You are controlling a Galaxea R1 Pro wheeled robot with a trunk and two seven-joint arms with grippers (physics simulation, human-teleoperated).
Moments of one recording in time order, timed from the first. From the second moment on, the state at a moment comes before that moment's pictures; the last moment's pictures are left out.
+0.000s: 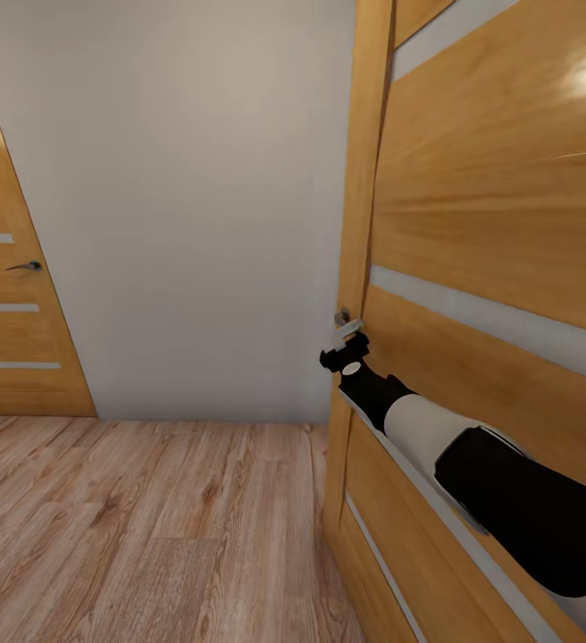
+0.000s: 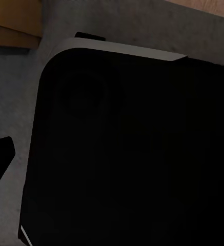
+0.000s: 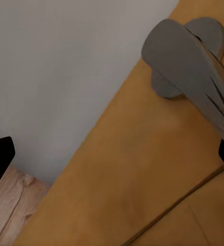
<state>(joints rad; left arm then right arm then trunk) 0.00 -0.04 0.01 -0.04 0.20 -0.12 0.01 -1.30 0.17 0.77 -0.11 -0.18 0.03 -0.26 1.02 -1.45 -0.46</state>
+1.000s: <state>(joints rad) 0.00 -0.04 0.01 -0.04 0.20 -0.12 0.01 -1.29 0.04 0.77 -0.09 -0.19 0.00 -0.21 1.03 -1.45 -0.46</state>
